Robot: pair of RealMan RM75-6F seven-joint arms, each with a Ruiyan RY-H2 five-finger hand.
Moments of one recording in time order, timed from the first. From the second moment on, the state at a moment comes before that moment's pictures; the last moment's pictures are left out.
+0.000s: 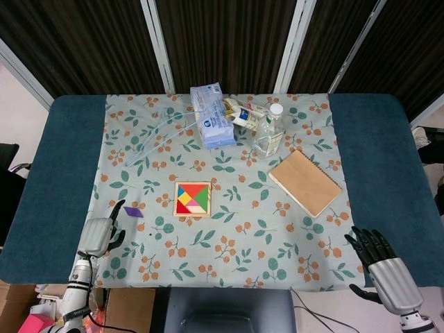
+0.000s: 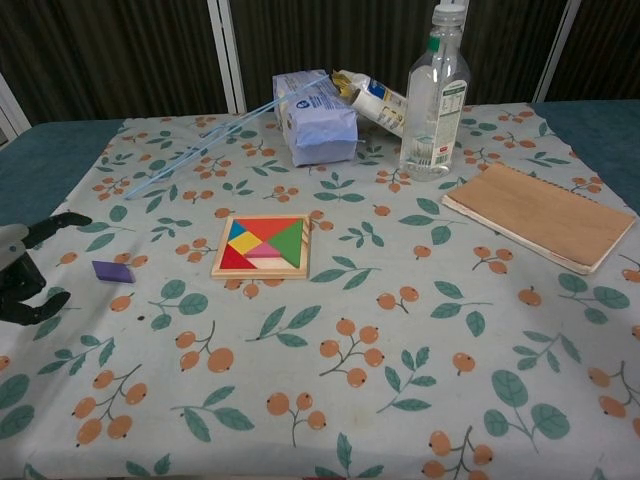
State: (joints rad) left arm -0.33 -1.60 -0.14 -1.37 1.28 1.17 0.25; right arm 0.00 -1.07 -0.12 -1.66 -1.81 1.54 -0.10
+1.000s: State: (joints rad) left arm -0.43 -1.78 -0.19 -1.11 1.22 1.13 0.20; right arm -0.01 -1.06 -0.12 -1.66 -1.82 1.56 -0.07
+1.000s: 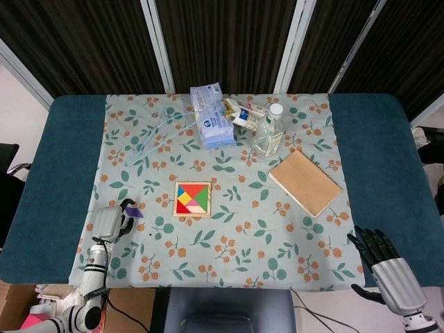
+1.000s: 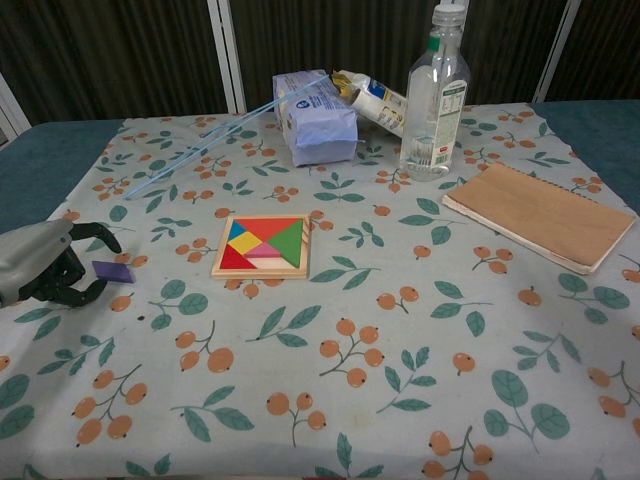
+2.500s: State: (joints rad) left arm -0.53 -1.90 -0.32 -1.28 1.11 1.22 0.45; right arm -0.01 -1.05 -0.12 -1.67 -1.81 1.55 -0.05
